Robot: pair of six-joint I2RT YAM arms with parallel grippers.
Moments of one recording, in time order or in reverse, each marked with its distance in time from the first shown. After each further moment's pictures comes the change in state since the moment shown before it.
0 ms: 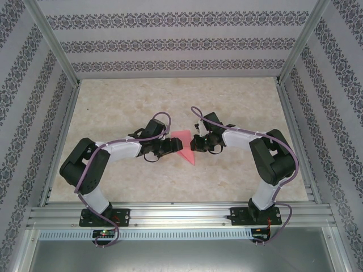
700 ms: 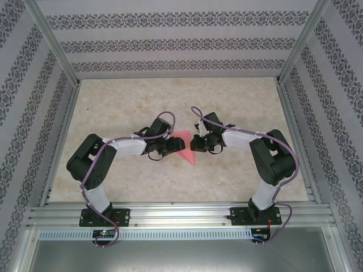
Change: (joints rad) left arm -0.021 0.079 0.062 0.011 0.000 -0.024; right arm 0.000 -0.002 0.000 0.000 -0.007 0.000
